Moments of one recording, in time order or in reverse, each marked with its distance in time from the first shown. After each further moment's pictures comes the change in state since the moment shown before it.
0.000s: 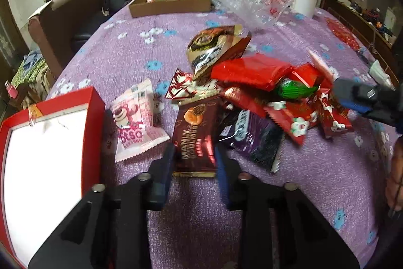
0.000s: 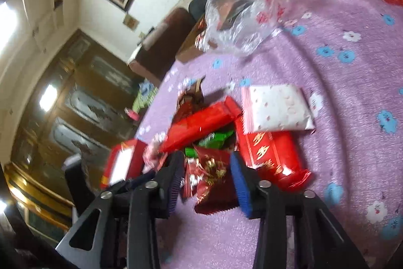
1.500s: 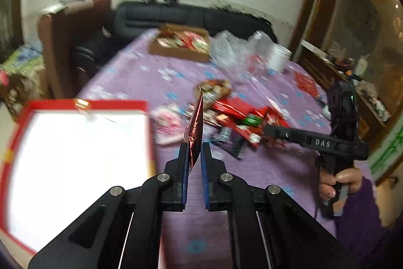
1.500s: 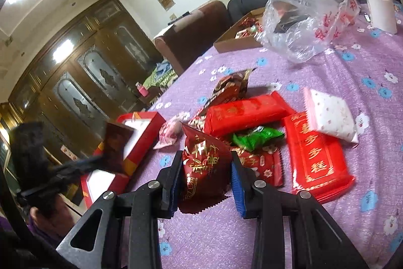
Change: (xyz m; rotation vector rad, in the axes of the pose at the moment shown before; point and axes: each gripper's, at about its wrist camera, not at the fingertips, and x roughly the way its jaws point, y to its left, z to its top) left arm -0.122 0.065 -0.042 -0.138 -0.247 -0.138; right arm 0.016 0.051 -0.025 -0.272 -0.003 0.024
